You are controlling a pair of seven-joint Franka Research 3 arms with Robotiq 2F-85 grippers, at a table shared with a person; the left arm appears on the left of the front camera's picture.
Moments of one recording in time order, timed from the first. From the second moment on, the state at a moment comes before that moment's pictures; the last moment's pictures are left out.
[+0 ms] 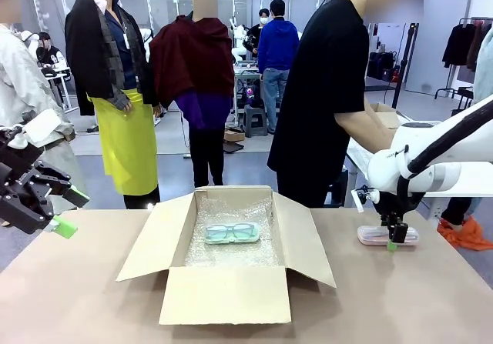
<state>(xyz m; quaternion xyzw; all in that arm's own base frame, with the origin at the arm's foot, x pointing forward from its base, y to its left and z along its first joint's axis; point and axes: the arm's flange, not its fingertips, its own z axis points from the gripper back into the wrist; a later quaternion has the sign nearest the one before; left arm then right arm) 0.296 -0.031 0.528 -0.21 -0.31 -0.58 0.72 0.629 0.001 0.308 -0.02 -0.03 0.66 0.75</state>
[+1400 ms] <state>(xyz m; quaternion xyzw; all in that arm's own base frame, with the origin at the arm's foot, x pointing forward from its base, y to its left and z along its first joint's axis) 0.296 -0.031 0.528 -0.21 -0.31 -0.58 0.72 0.581 0.094 0.499 0.02 0.00 0.60 0.80</state>
